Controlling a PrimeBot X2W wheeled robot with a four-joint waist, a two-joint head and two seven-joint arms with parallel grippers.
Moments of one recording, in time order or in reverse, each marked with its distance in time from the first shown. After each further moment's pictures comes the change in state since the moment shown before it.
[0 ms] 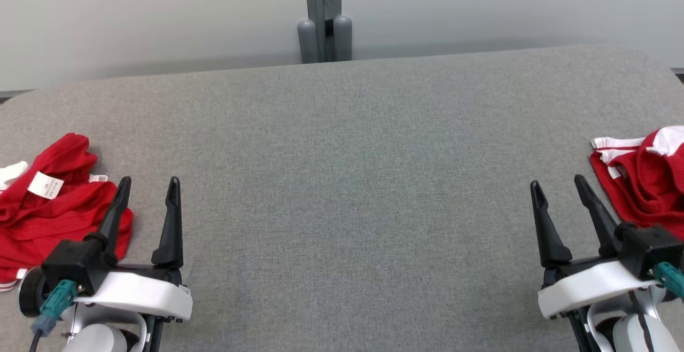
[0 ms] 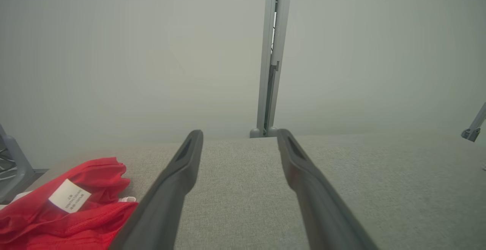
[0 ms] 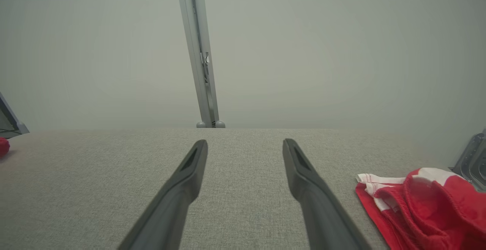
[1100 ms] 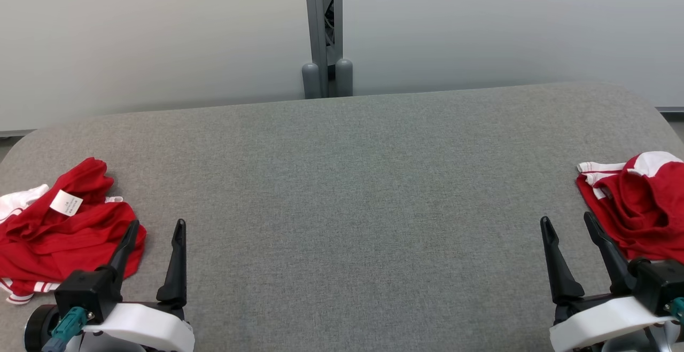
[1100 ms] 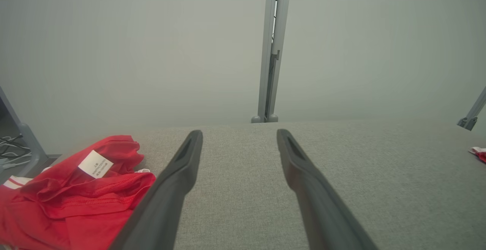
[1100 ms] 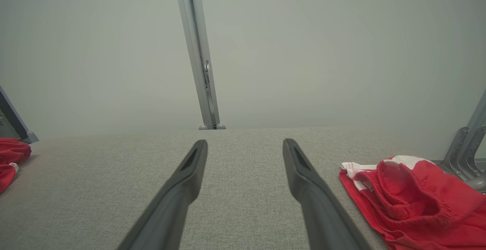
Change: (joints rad) left arm 0.111 0.027 -0.026 -0.036 -0.022 0.036 0.054; right arm 0.159 0.004 -0.027 -0.120 0.036 0.000 0.061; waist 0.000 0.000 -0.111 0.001
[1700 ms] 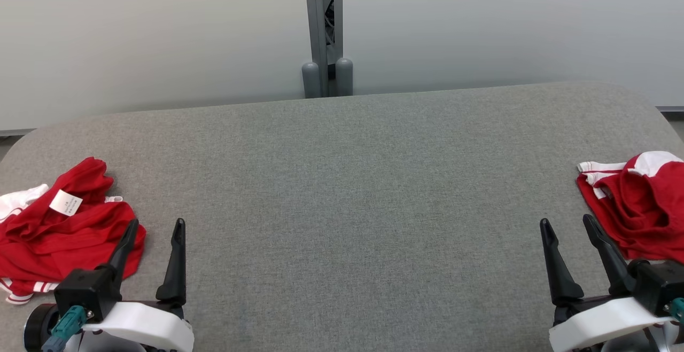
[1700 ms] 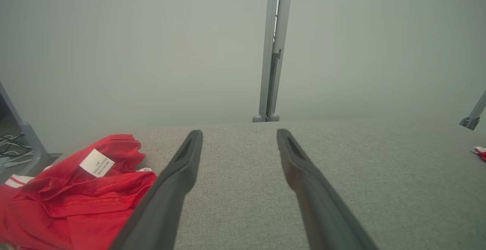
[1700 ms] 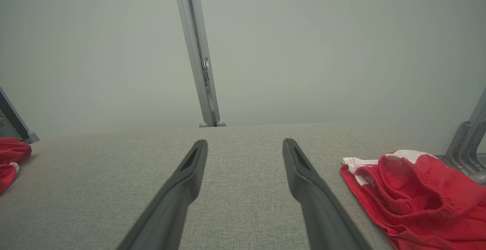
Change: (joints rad) left arm -0.004 0.002 -0.002 0.006 -0.004 0.003 -0.002; right arm 0.000 0.000 0.001 0.013 0.011 0.000 -0.002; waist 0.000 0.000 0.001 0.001
